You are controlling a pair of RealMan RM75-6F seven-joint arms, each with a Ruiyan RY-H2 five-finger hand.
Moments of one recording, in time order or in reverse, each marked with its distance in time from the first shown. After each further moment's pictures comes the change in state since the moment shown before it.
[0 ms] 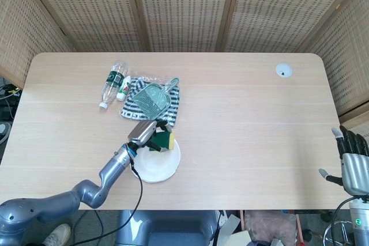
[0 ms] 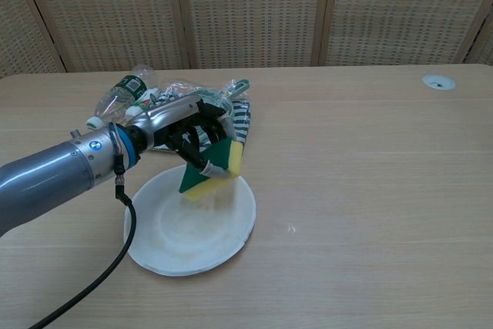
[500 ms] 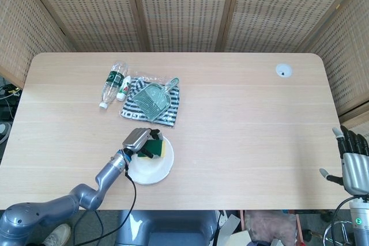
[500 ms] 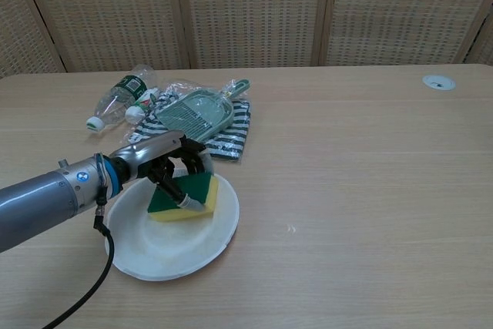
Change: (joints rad) left arm 0.038 -0.036 0.074 0.117 0.010 -0.052 -0.027; right arm 0.001 -0.002 0.003 0.004 0.006 -0.002 0.000
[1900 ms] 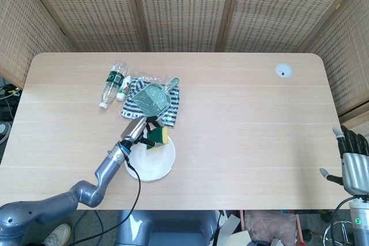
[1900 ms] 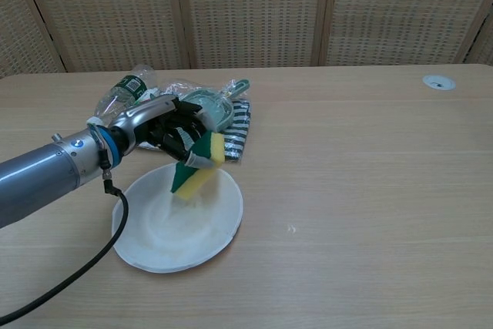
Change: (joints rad) left arm 0.002 0.037 -0.094 -0.079 -0.046 0.034 -0.121; right arm 0.000 -0.008 0.001 0.006 -0.002 0.005 -0.012
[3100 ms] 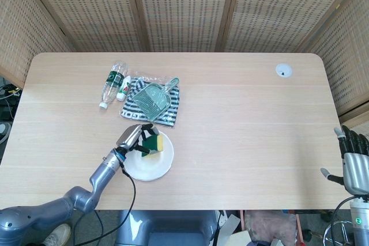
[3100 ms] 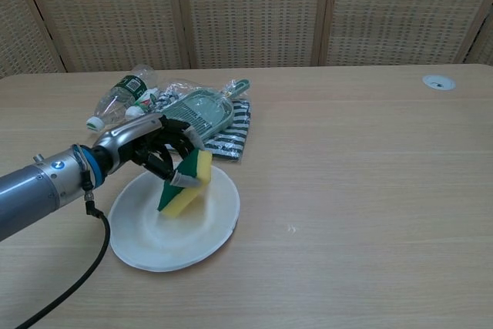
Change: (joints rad) left arm 0.053 0.007 0.060 0.023 0.075 0.054 -0.083; right arm -0.002 -0.004 0.004 0.004 0.008 0.004 -0.003
